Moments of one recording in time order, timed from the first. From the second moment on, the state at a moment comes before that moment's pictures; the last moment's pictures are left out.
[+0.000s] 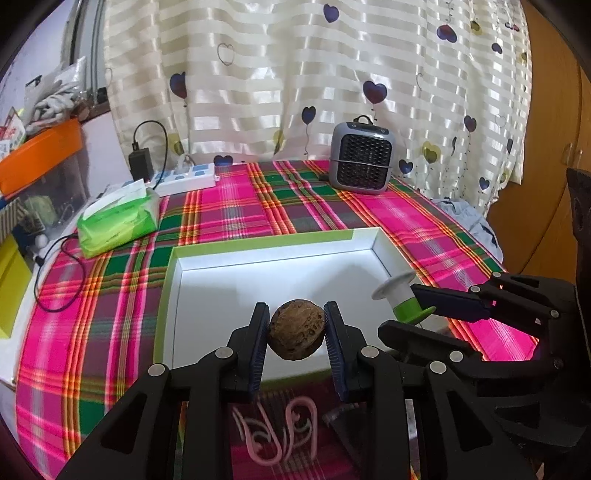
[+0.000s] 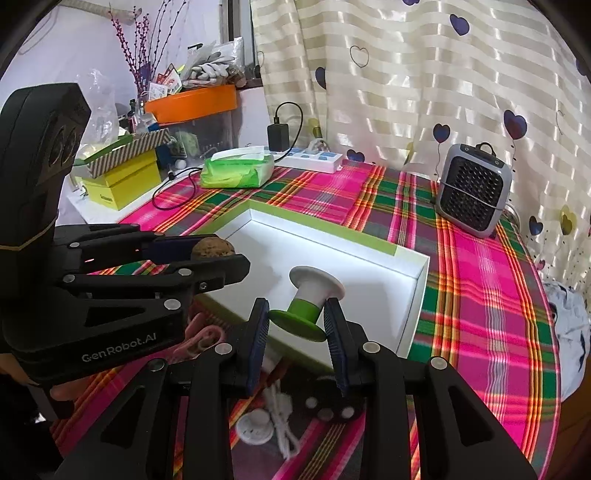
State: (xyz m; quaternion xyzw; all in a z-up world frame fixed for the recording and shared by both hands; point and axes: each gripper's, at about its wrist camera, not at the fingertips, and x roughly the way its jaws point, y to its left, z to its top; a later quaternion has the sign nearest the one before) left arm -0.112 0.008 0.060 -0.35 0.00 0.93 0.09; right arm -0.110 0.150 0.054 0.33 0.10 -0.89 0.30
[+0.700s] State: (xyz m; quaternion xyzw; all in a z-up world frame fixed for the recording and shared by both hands) left arm -0.159 0.008 0.022 -0.40 0.00 0.91 0.10; right arm -0.163 0.141 0.022 0.38 0.11 -0.87 0.29
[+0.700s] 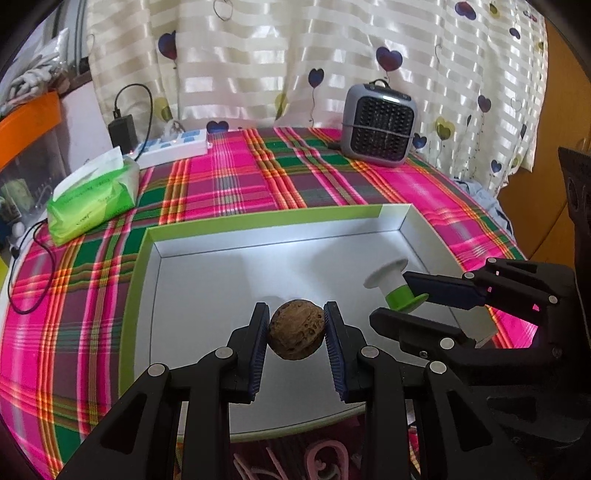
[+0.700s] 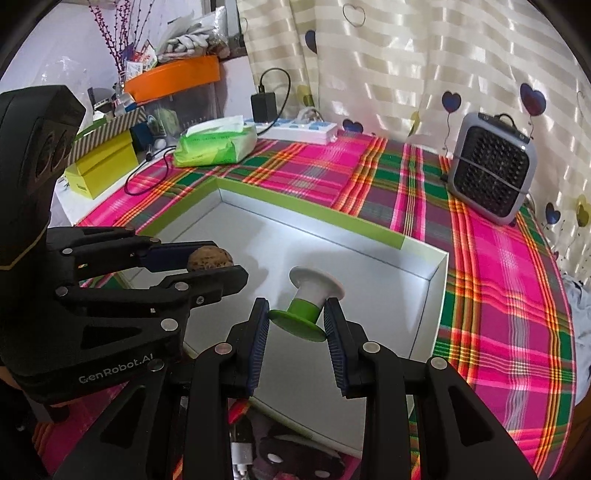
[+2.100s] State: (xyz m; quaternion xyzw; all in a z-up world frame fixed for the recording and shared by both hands) left arm -0.104 0.009 0.040 -0.38 -0.02 0.92 0.12; right arm -0.101 0.157 0.048 0.35 0.09 -0.88 0.30
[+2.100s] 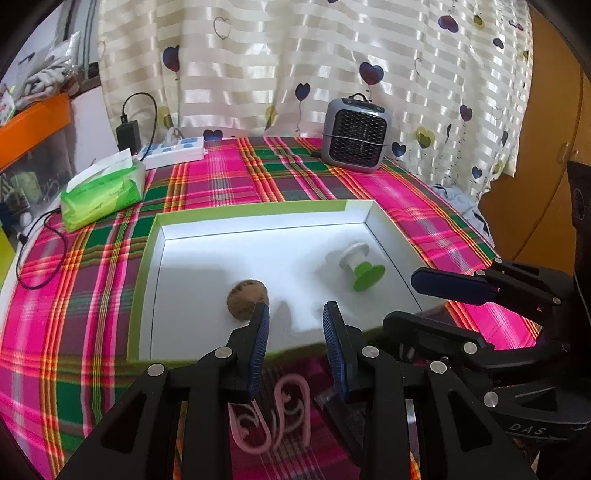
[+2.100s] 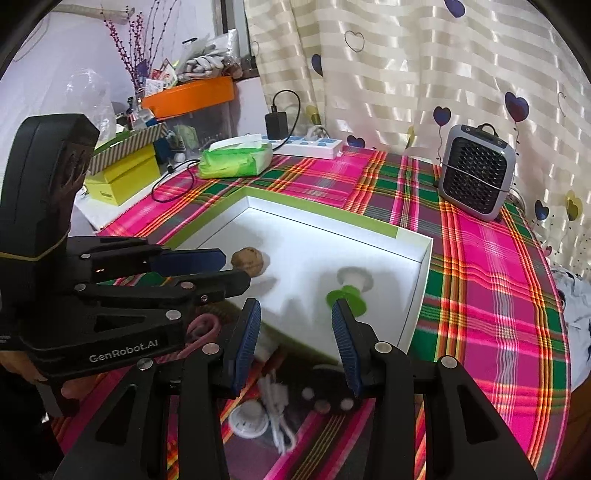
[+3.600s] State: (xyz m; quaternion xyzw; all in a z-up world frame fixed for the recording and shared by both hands) left arm -0.046 0.033 0.013 -0.41 -0.03 0.90 0.15; right arm -0.053 0.190 0.016 0.38 0.09 -0.87 0.30
